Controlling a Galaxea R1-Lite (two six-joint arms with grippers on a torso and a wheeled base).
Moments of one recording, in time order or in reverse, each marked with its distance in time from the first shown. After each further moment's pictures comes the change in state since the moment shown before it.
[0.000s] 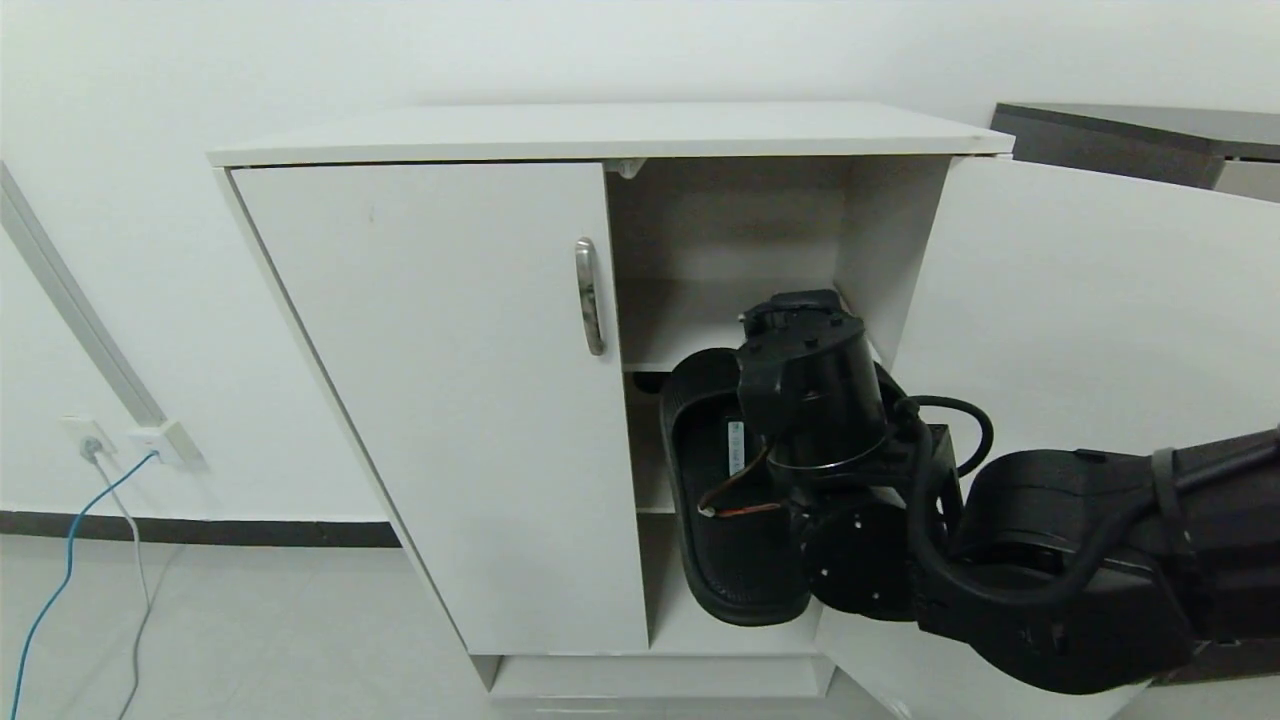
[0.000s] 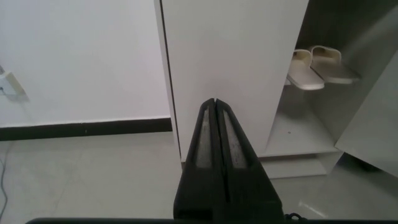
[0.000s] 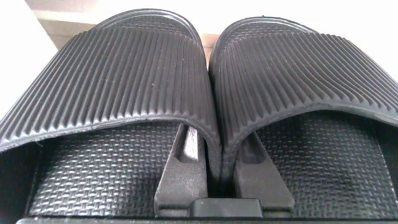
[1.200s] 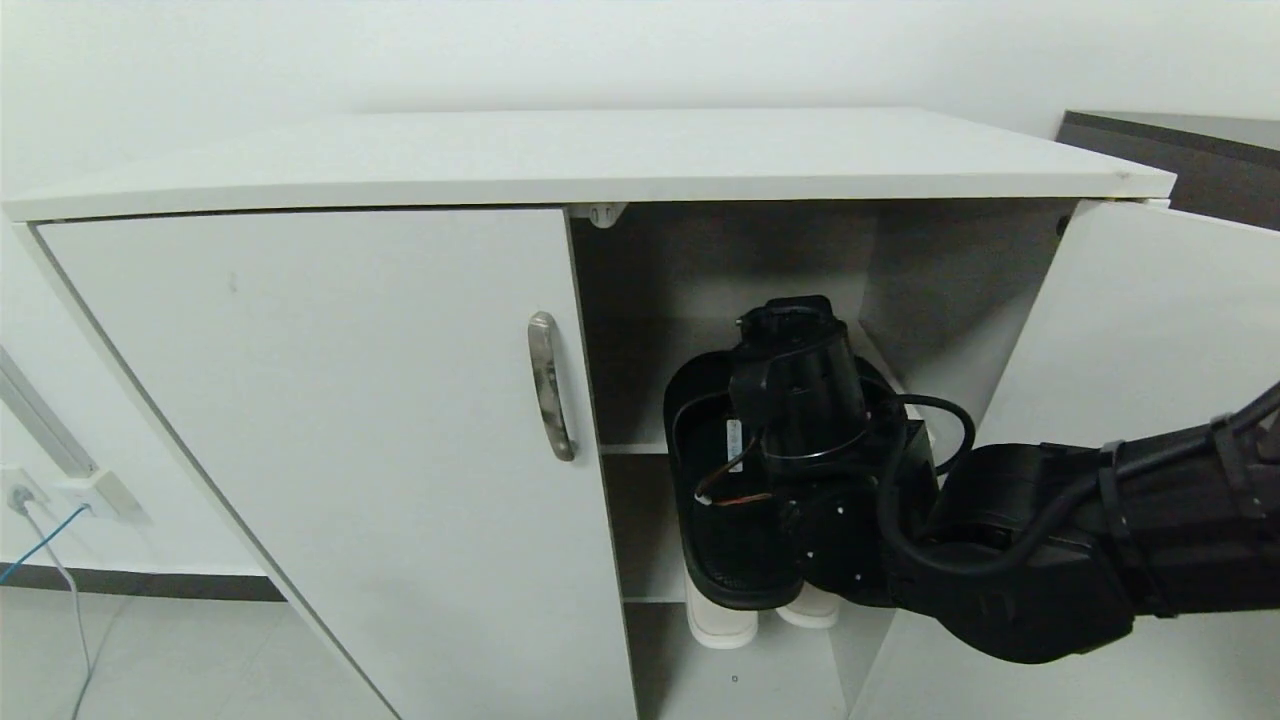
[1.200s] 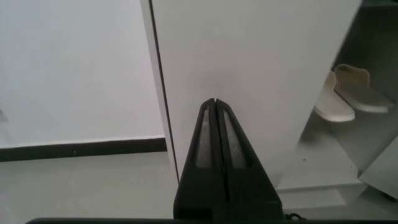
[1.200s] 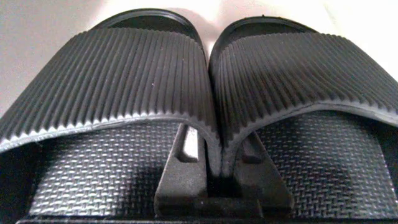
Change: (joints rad) left arm 0.000 0.000 0.000 0.000 0.000 -0.003; right arm -0.029 0.039 -0.025 -0.004 0.017 -0.002
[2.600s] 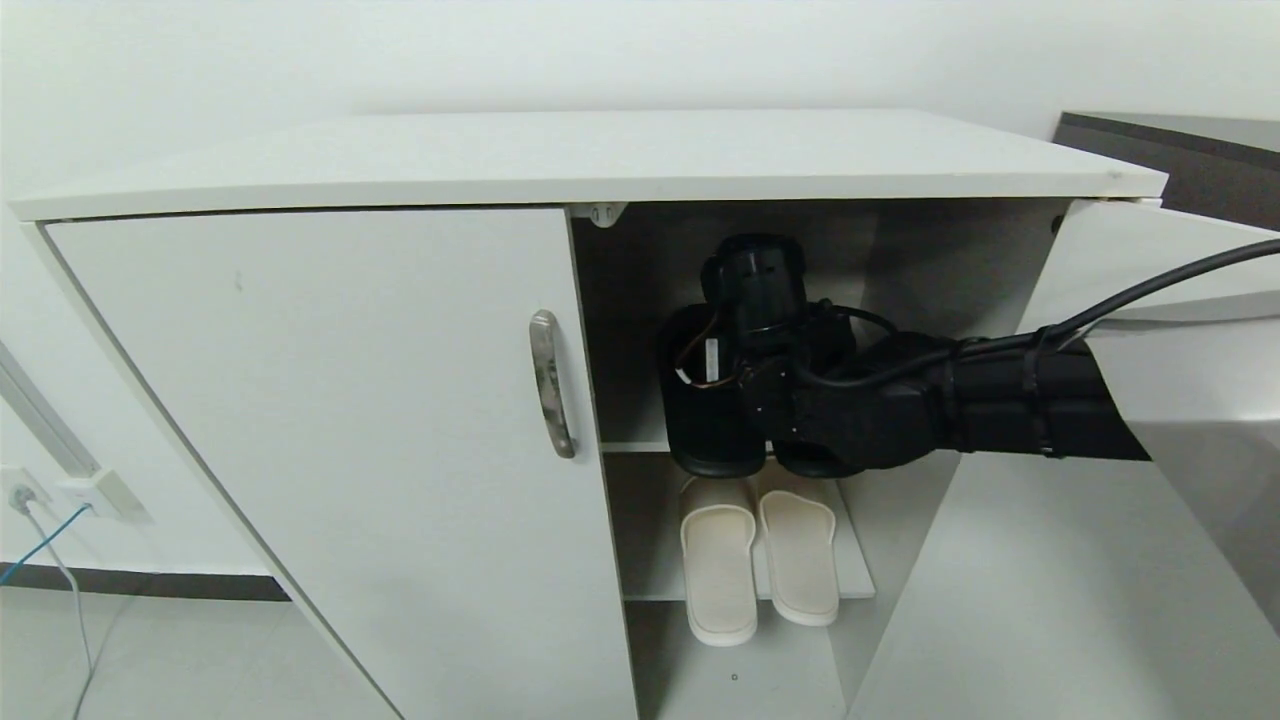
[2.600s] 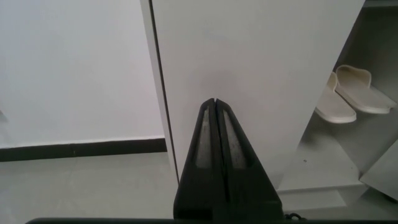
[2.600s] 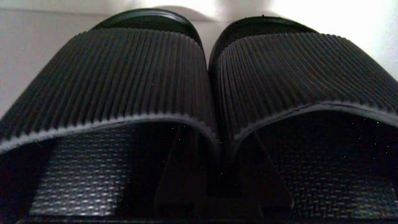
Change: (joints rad) left arm 0.000 0.000 0.000 0.000 0.002 0.000; right arm -0.166 0.253 -0.538 0.251 0.136 -0.047
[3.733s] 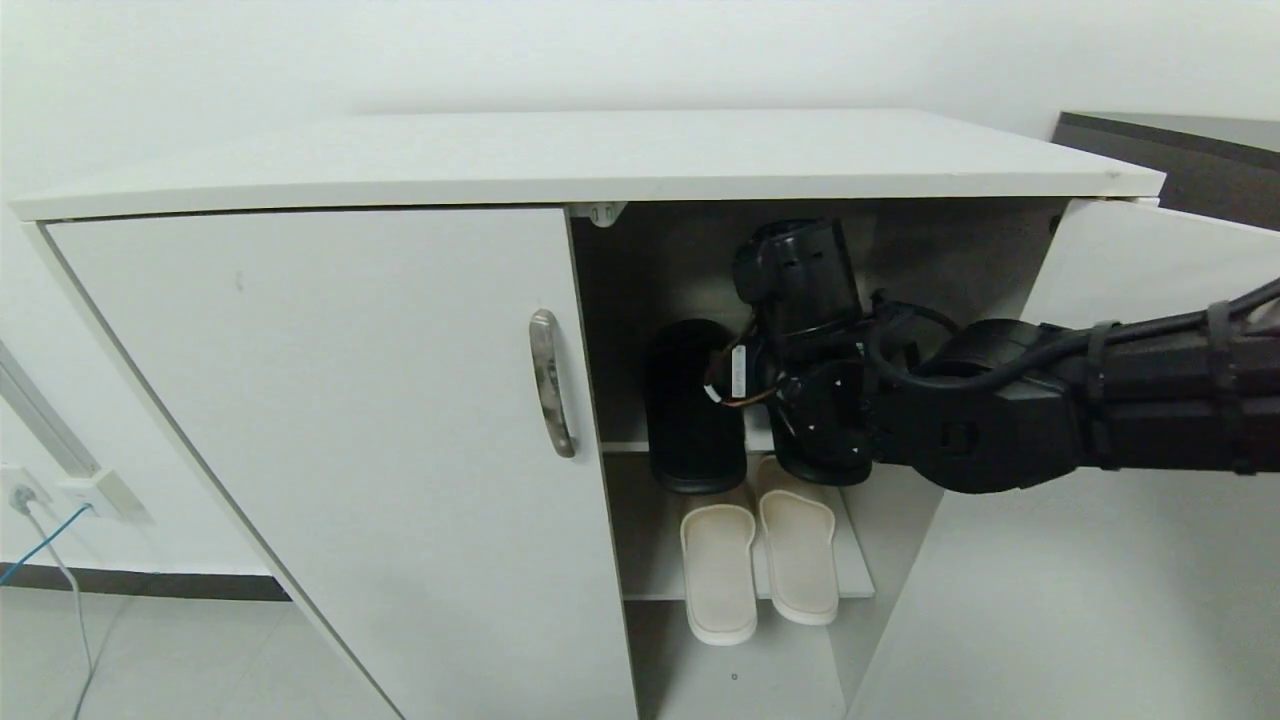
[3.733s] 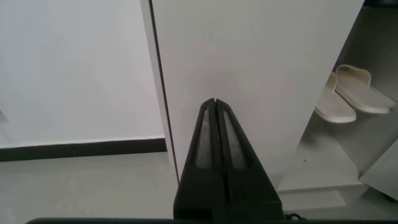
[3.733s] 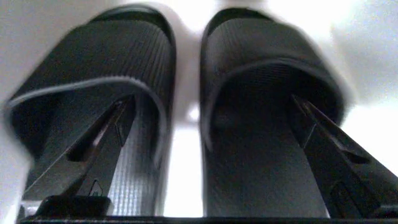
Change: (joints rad) left arm 0.000 0.000 0.000 0.000 0.000 0.000; right arm 0.070 -0.193 0.213 0.051 -0.026 0.074
